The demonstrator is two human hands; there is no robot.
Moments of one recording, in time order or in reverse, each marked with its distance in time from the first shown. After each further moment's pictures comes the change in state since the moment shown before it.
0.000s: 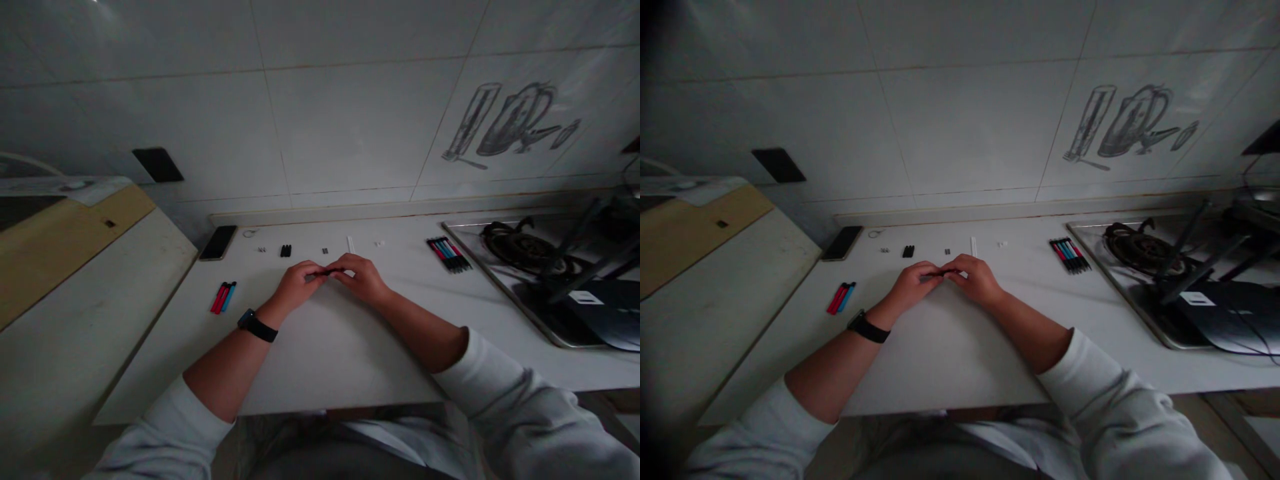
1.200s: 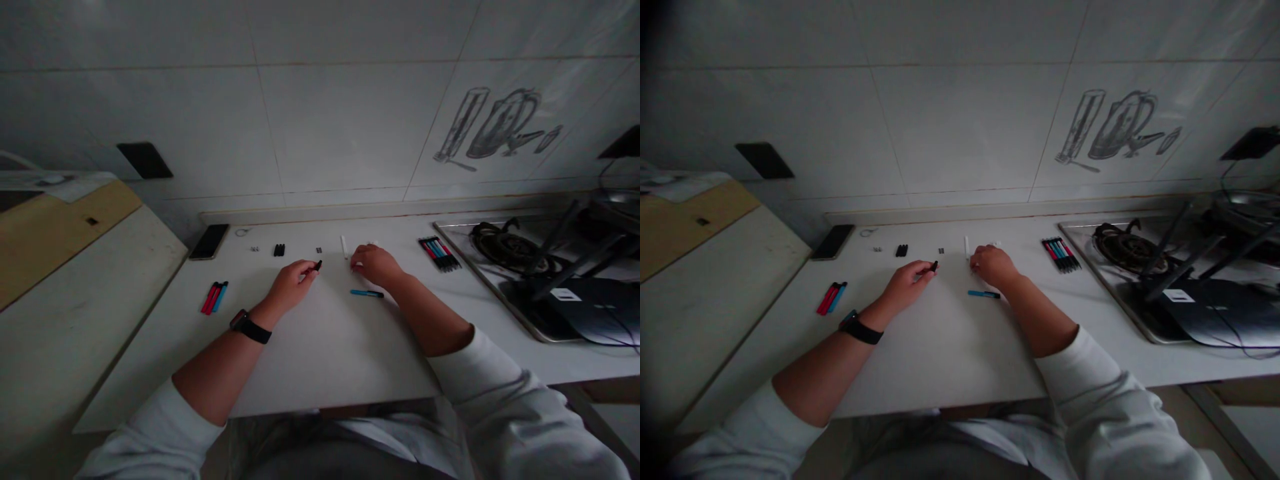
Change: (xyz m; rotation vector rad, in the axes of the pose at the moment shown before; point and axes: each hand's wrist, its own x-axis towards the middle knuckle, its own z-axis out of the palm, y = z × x) left_hand -0.001 -0.001 0.002 0.086 0.035 -0.052; right_hand 0.004 0.035 -0.060 -0.747 -0.444 0.203
